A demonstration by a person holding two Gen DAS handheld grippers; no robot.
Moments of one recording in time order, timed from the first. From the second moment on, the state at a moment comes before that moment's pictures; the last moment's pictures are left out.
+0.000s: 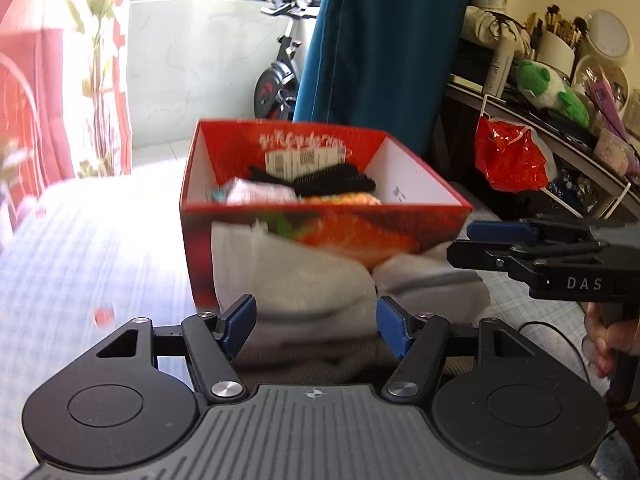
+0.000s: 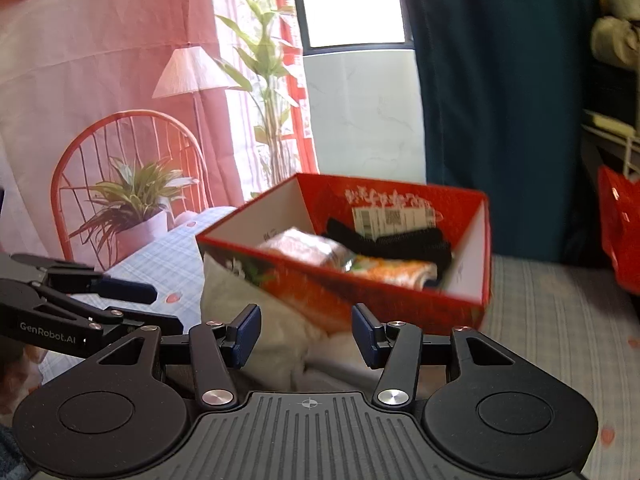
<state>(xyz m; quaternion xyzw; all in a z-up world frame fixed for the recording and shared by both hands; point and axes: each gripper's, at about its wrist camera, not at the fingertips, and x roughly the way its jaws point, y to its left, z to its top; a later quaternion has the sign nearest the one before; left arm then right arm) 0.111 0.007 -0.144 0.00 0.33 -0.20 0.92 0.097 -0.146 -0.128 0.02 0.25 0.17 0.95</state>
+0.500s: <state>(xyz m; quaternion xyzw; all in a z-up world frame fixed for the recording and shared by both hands) 0.138 0.021 -0.166 -0.02 0.34 -0.17 0.93 0.081 -0.167 -0.174 0.01 0.26 0.09 0.96</state>
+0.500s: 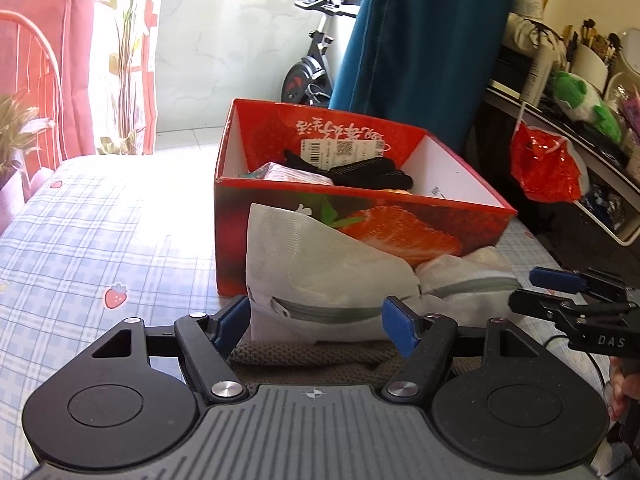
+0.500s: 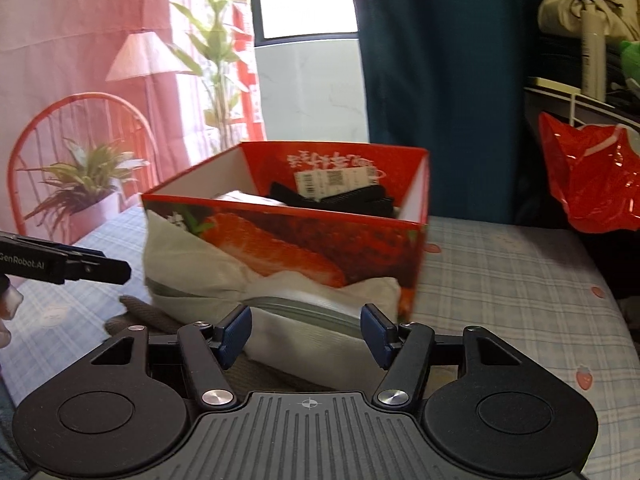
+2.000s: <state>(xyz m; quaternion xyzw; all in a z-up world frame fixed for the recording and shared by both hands) 0.159 -0.016 -0.197 -0.05 0.33 -0.22 0.92 0.114 -0.170 -0.215 0.08 0.27 0.12 0.95</state>
